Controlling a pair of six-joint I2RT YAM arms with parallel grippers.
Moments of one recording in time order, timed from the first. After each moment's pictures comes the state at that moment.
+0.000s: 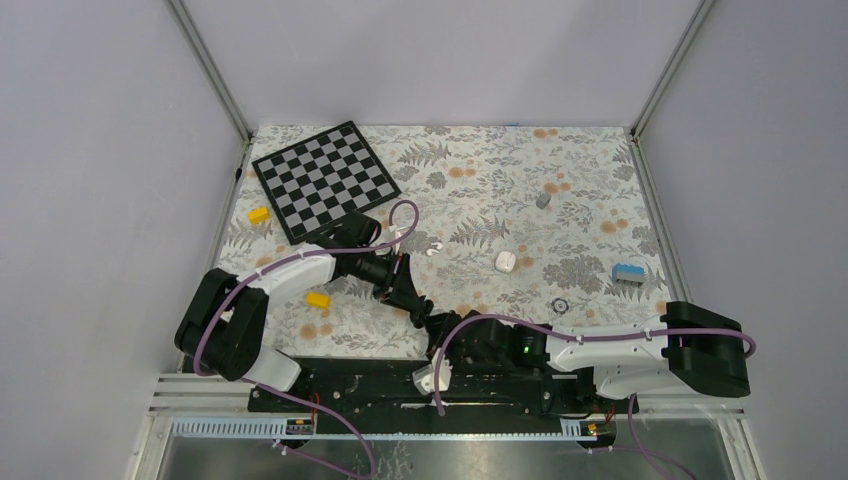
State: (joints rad) left arm -0.49 1.47 0.79 -0.40 1.01 -0.47; right arm 1.35 1.24 0.48 0.23 0.10 -1.28
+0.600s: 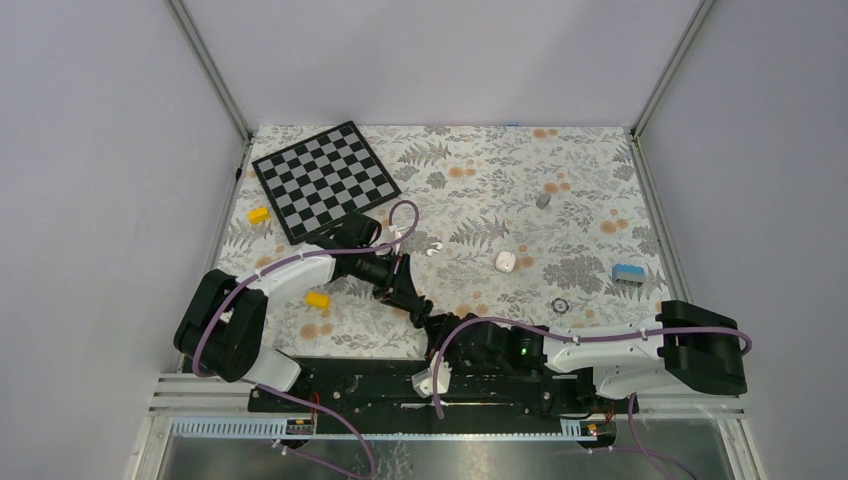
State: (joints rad) left arm -0.50 1.46 0.79 -0.40 0.99 -0.46; right arm 1.37 1.26 0.49 0.22 0.13 -1.34
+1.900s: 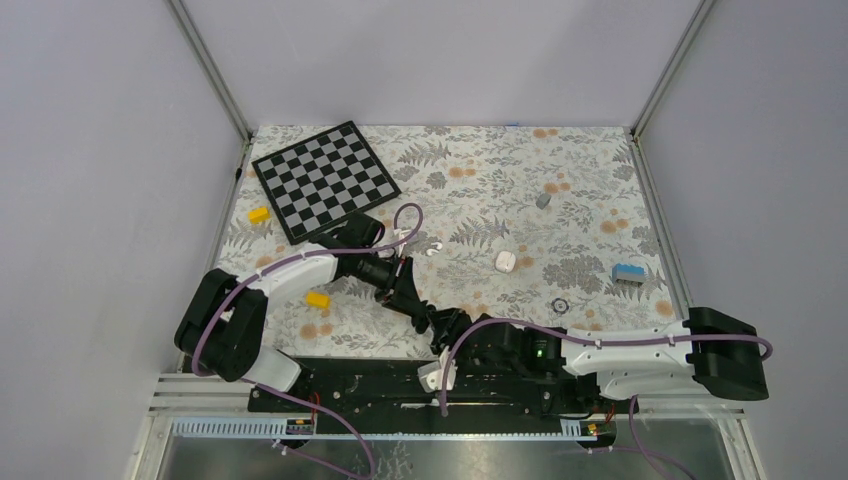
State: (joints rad) left arm -0.52 1.46 0.80 -0.46 1.04 -0.46; right arm 1.39 1.14 0.46 0.19 0.17 -1.19
